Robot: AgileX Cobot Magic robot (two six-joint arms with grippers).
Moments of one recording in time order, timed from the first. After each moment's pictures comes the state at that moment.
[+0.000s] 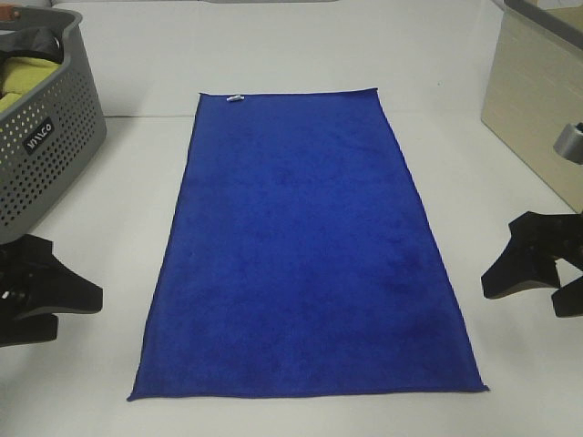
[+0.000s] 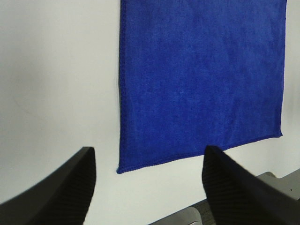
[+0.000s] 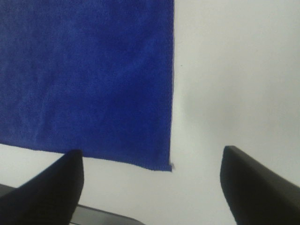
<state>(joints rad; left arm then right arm) 0.00 1.44 -0.42 -1.28 0.59 0.88 -0.02 1.36 -0.60 0.55 0.67 -0.38</state>
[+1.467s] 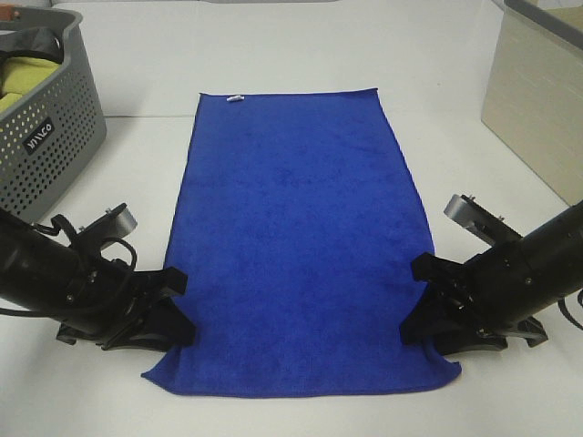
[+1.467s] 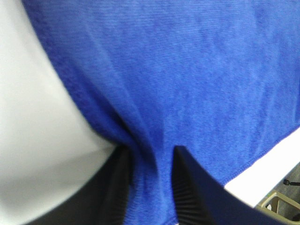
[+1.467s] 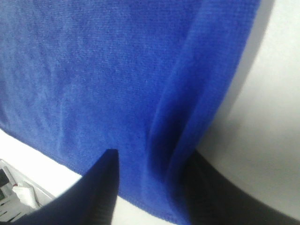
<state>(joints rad) -0.27 1.95 -0.68 -1.47 0.56 1.08 0.09 1.87 -0.64 1.04 0.62 -0.81</state>
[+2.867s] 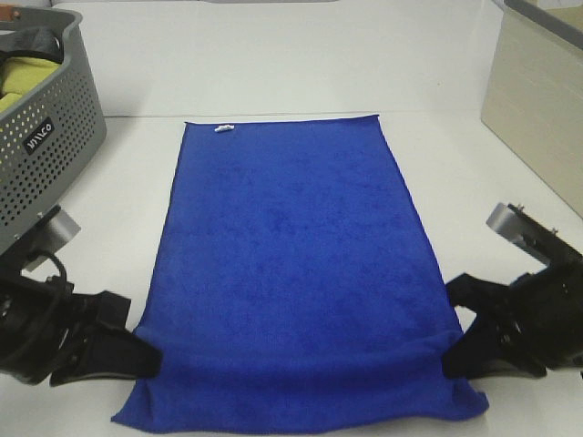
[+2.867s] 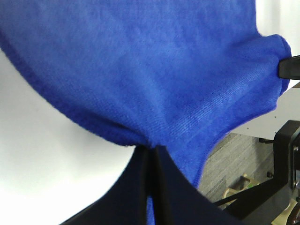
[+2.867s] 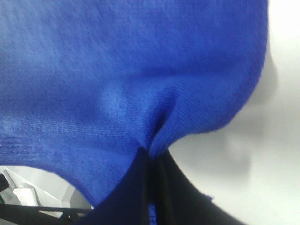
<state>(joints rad) -0.27 1.56 -0.43 -1.45 0.63 1.03 0.10 1.55 -0.45 0.97 0.62 -0.65</state>
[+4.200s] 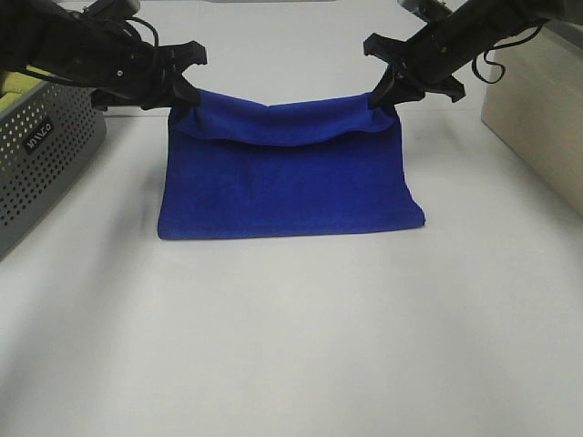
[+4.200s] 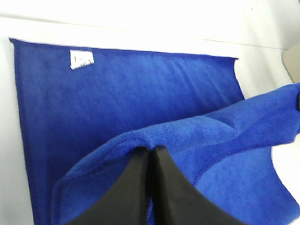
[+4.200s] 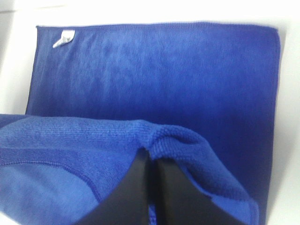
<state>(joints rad) -0.20 2.13 -1.52 -1.05 0.38 0.62 0.10 2.42 -2.10 0.63 0.91 -0.30</state>
